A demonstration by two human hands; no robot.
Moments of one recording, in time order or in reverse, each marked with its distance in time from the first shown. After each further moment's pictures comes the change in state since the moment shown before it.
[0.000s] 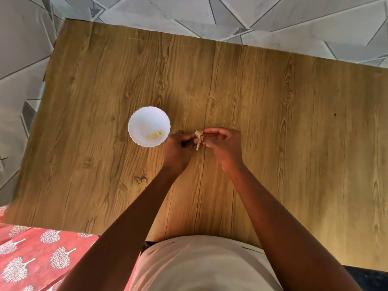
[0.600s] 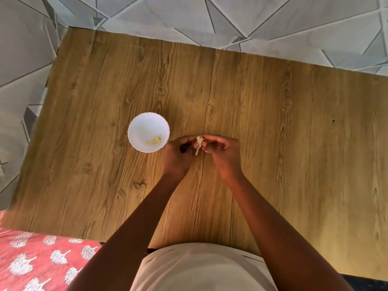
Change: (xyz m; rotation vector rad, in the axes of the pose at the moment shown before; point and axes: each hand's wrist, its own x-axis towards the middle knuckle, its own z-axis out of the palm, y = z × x) left_hand -0.007 0.011 0.002 -0.088 0.046 -0.034; right_hand -0.003 0.008 -0.003 -0.027 -0.031 -0.091
